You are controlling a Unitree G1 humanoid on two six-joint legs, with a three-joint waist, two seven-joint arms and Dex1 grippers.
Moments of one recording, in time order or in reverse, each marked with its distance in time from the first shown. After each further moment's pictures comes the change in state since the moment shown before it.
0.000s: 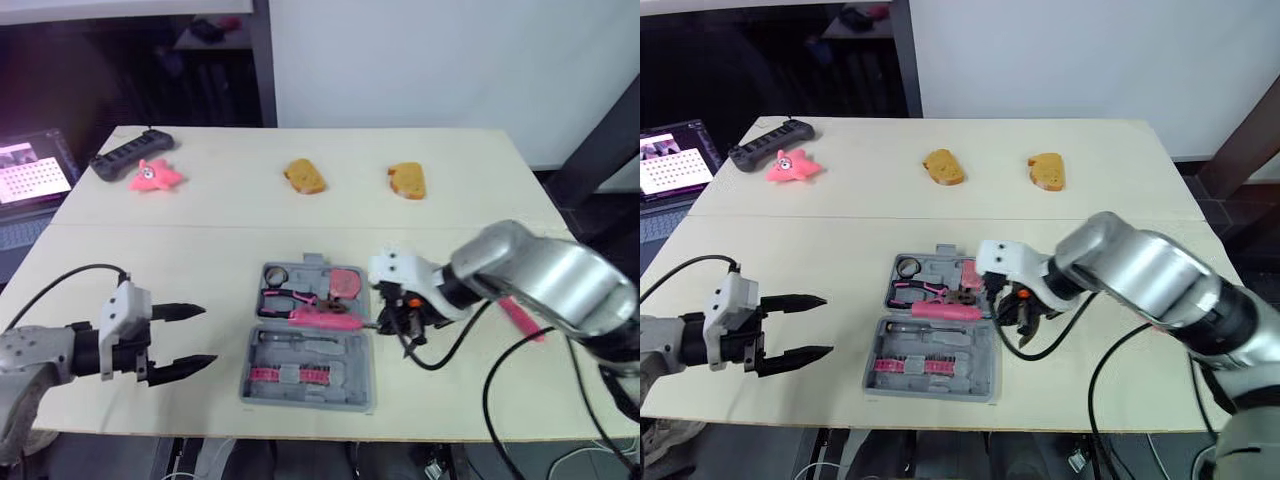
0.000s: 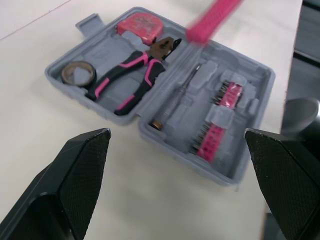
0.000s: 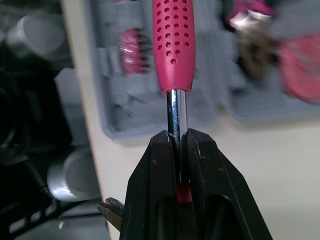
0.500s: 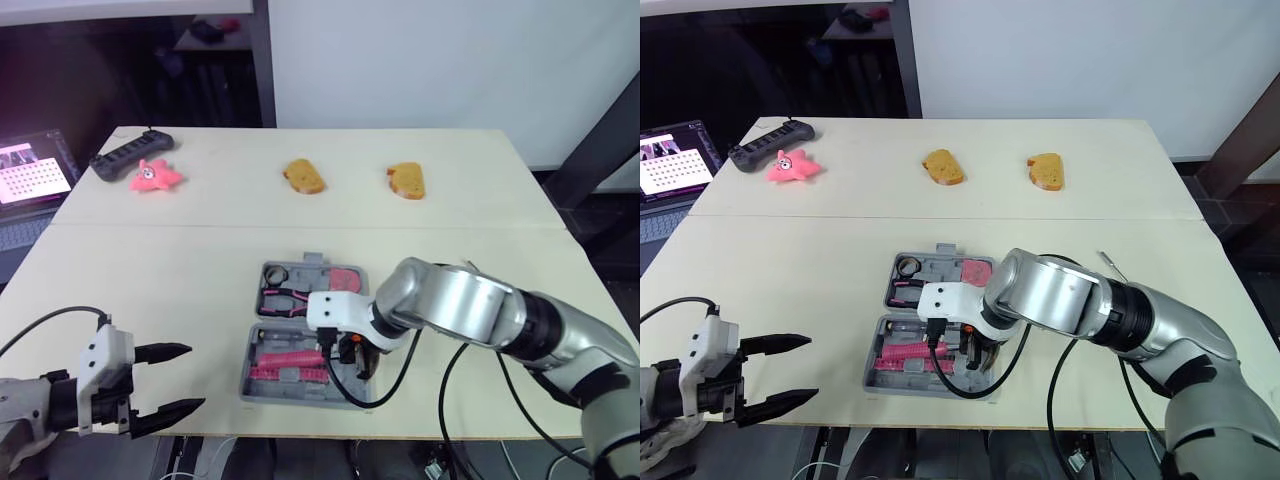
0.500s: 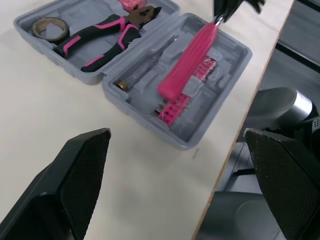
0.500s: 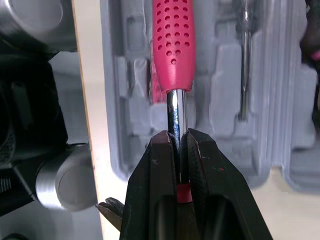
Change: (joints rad) left arm 0.250 -0.044 0.099 -0.128 0.005 -0.015 0.003; right arm -0.040 0.219 0.212 0.046 -0.023 0.043 -0.221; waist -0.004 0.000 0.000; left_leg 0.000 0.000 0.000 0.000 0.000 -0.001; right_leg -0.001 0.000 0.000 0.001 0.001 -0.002
